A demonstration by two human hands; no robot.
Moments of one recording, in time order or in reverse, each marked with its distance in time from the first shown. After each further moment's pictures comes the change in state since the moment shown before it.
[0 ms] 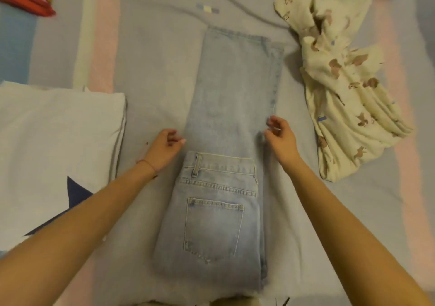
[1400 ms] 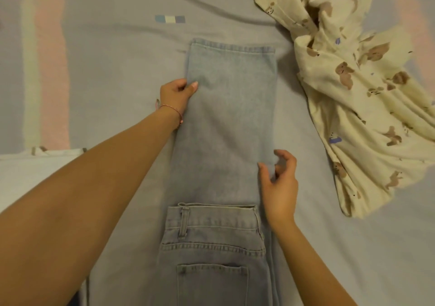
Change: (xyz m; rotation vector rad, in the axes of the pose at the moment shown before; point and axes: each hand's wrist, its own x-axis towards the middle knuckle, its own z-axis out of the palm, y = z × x) left_hand 0.208 0.124 0.060 -0.180 0.138 0.168; right_hand 0.020 0.036 0.024 -0.023 0.296 -0.015
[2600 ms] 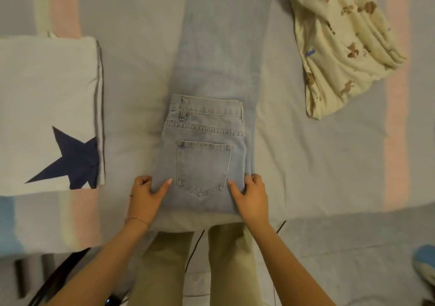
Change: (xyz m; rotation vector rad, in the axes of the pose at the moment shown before) left_hand -0.403 -0.157 -0.113 0.360 -0.044 -0.443; right_hand -0.230 0.069 -0.080 -0.463 -0.429 0.165
